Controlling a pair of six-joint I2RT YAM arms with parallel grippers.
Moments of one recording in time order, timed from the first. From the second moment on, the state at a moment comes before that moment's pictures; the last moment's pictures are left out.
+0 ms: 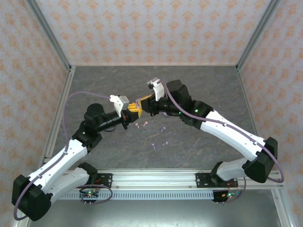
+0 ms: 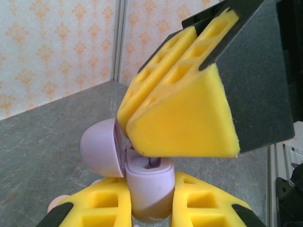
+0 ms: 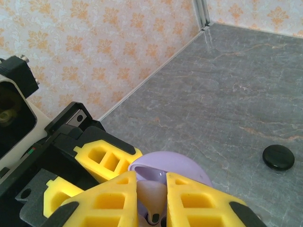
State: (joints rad) left arm -0.46 0.90 0.63 0.17 0.52 -0.13; right arm 0.85 1.34 1.29 -0.34 -0.26 0.32
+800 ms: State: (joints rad) left arm -0.46 0.87 0.63 0.17 0.51 -0.12; right arm 0.70 1.25 1.33 -0.54 -0.10 0.44
